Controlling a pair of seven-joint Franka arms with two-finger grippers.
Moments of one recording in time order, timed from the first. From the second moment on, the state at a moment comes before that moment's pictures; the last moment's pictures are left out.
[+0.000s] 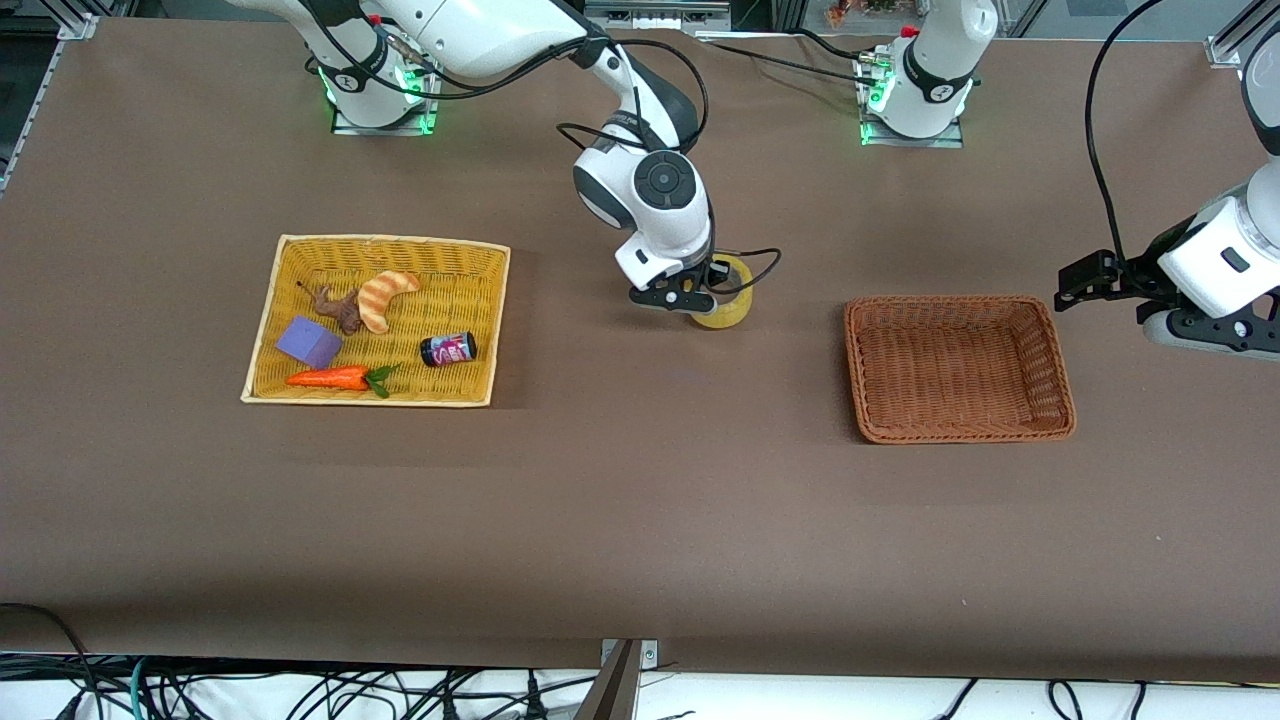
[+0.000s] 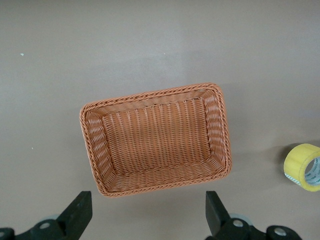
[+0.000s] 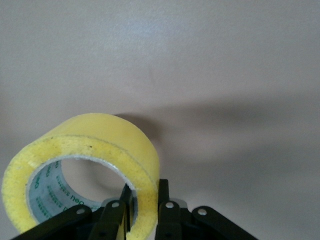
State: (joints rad) left arm -0.01 0.13 0.02 -1.58 -0.04 1.66 0.13; right arm 0.74 0.78 0.22 -1.45 -0.02 2.27 1.08
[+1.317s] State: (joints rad) left arm -0.16 0.20 -0.06 -1.59 -0.17 1.60 0.09; right arm 0.43 0.54 0.16 -1.33 -0.03 1.91 0.73
